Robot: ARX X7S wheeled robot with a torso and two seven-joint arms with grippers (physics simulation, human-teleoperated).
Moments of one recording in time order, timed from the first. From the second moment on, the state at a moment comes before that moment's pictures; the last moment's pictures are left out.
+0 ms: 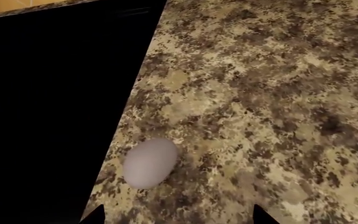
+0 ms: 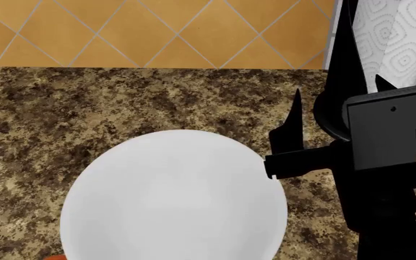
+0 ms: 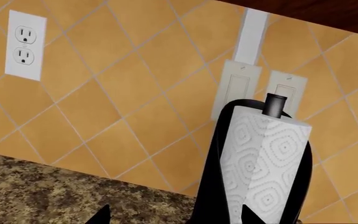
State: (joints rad) left arm 0.32 -0.97 -0.85 0.59 -1.19 -1.22 -0.27; right arm 0.62 0.49 -0.10 -0.53 0.45 0.91 0.19
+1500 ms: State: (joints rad) left arm 0.08 -0.94 -0.49 0.23 -0.97 -0.97 -0.18; right arm 0.69 0.49 -0.16 -0.52 0.45 0.95 0.21
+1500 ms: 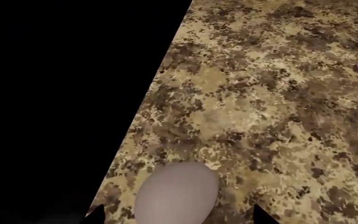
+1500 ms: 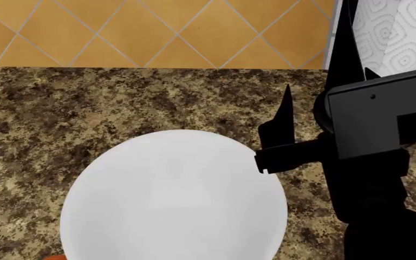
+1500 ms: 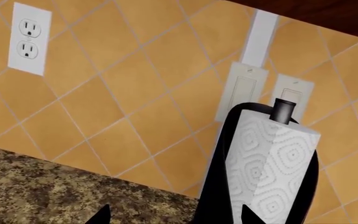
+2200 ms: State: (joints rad) left arm -0.01 -0.94 -0.40 0.17 -0.95 -0.97 -0.20; right arm 0.68 0.49 -0.16 -0.52 0.45 0.94 0.22
